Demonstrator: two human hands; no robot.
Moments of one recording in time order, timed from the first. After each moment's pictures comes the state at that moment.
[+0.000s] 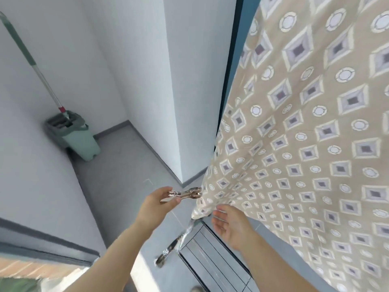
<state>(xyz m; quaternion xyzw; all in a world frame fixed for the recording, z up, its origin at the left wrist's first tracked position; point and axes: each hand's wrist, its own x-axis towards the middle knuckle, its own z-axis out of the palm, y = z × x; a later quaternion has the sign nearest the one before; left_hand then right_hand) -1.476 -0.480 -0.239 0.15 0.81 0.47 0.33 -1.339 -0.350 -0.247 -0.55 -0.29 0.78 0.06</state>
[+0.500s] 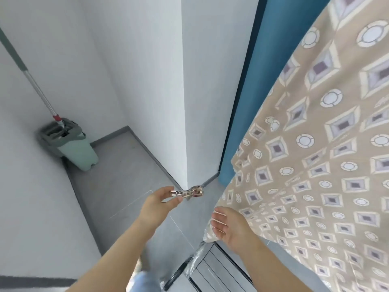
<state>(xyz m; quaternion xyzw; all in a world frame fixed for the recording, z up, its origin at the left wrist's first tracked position) -1.592 -0.447 -0.255 0.13 0.78 0.49 0.36 -1.450 -0.328 -0.257 -0.56 -0.30 0.77 0.05</state>
